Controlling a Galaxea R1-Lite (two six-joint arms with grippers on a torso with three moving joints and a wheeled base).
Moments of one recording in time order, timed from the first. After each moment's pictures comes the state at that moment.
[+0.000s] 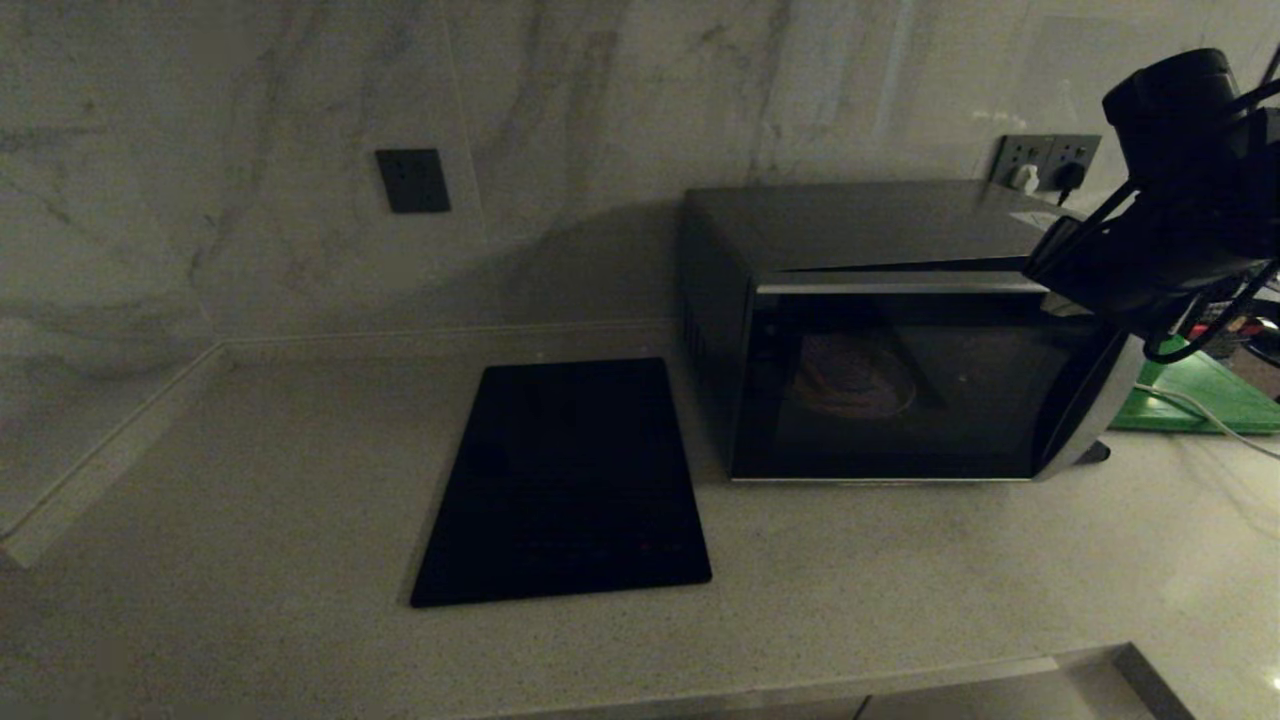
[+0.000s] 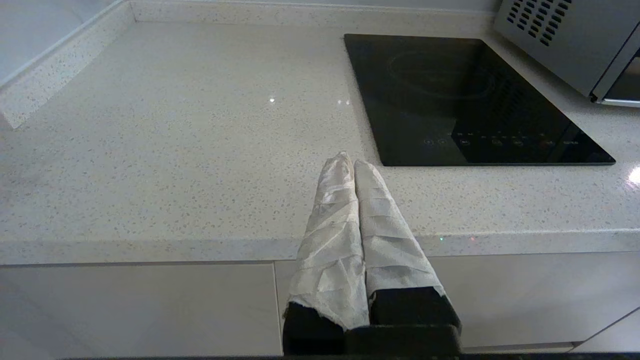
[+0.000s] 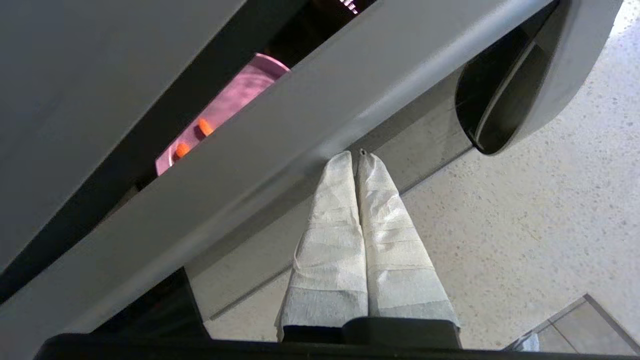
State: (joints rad) left arm 0.00 0.00 0.00 -0.01 0.03 -0.07; right arm 0.11 1.88 -1.89 0.67 -0.36 0.75
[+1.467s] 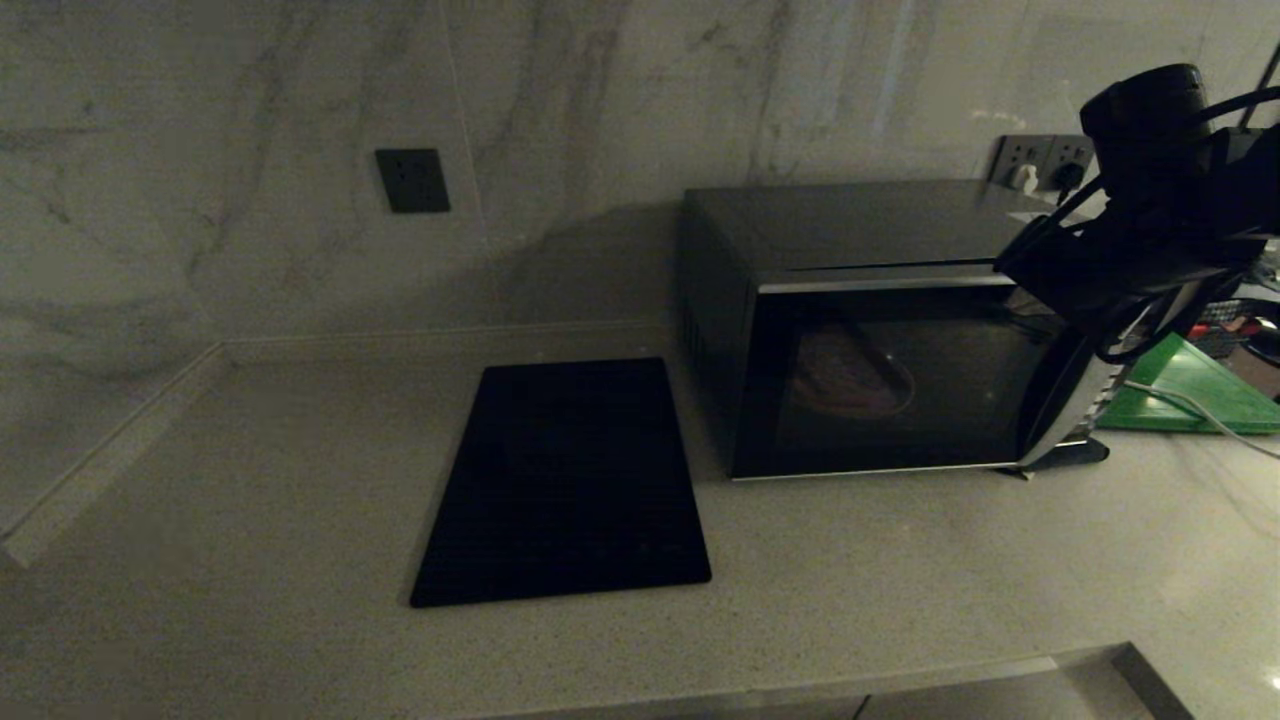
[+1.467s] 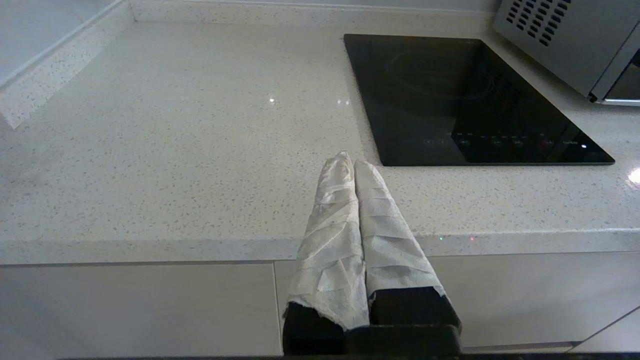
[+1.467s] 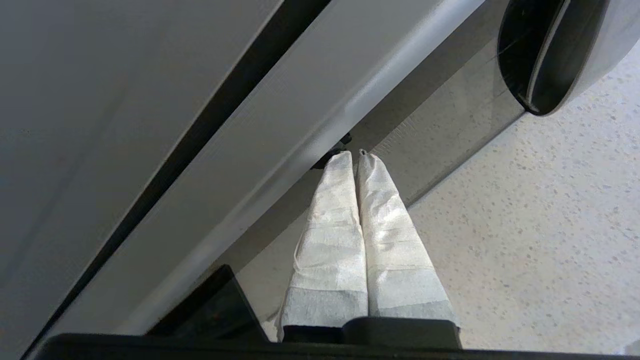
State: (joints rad) left arm 0.00 0.00 0.00 -0.01 0.03 -0.07; right arm 0.11 1.91 -1.86 0.56 -0.28 0.85
